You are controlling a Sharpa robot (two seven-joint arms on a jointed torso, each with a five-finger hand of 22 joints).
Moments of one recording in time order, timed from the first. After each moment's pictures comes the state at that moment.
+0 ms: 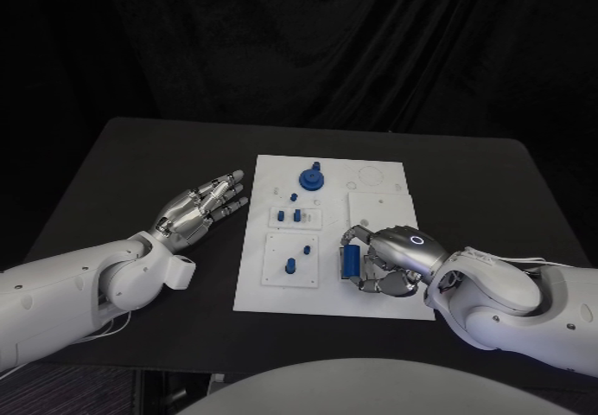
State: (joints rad) left arm 1.09 -0.89 -0.21 1.41 -0.10 0.16 0.65; left_hand 1.36 0.28 -0.29 0.29 0.35 0.32 0.07 0.05 0.04 0.05 0.08 0.12 0.02 0.01 0.17 0.00 0.00 0.15 0.02 0.25 0.01 0.07; right arm 1.06 -1.12 -0.25 1.96 -1.75 -0.49 -0.26; right_hand 1.31 -0.09 0.14 0.28 0.81 0.19 0.14 0.89 0.33 1.46 0.05 1.57 1.31 1.46 -0.02 1.49 1.31 0.07 1.42 0.09 1.23 1.31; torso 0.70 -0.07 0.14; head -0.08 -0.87
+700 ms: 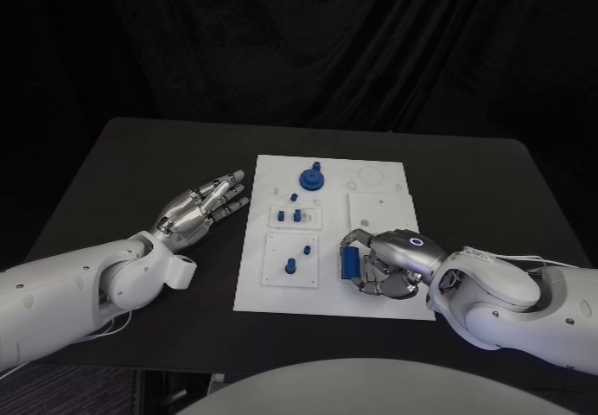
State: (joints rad) left arm 1.09 -0.89 -0.21 1.40 -0.10 0.16 0.65; left_hand 1.36 0.28 -0.29 0.29 0.35 0.32 0.07 0.05 0.04 0.05 0.08 0.12 0.02 0.01 0.17 0.00 0.00 0.15 0.02 0.25 0.01 0.07; right arm 1.06 -1.11 -0.25 1.95 -1.69 -0.44 -0.25; right_hand 1.27 -0.10 0.21 0.29 0.78 0.14 0.13 0.81 0.26 1.46 0.05 1.52 1.31 1.46 -0.02 1.48 1.31 0.07 1.41 0.09 1.19 1.31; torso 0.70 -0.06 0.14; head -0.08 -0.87
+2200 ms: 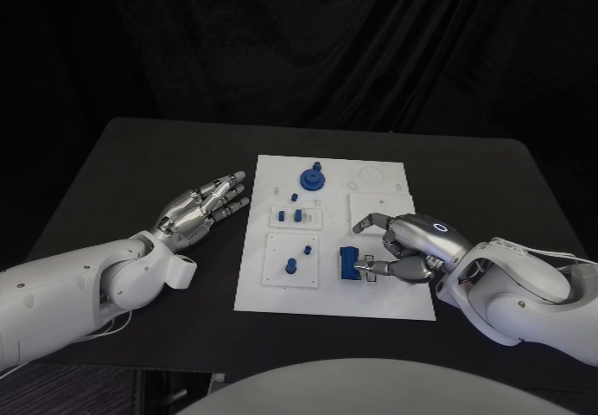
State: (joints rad) left arm 1.09 -0.89 -0.21 1.40 -0.10 0.17 0.64; left_hand 1.36 0.28 -0.29 0.29 0.35 0.33 0.07 0.05 0.05 0.05 0.08 0.12 0.02 0.01 0.17 0.00 0.00 0.15 0.02 0.25 0.01 0.07; right arm 1.10 -1.20 -0.25 2.01 -1.58 -0.56 -0.18; right_hand 1.24 -0.05 0.07 0.29 0.20 0.30 0.14 0.72 0.09 1.46 0.05 1.51 1.31 1.47 -0.03 1.47 1.31 0.09 1.43 0.08 1.21 1.31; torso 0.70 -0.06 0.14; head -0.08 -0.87
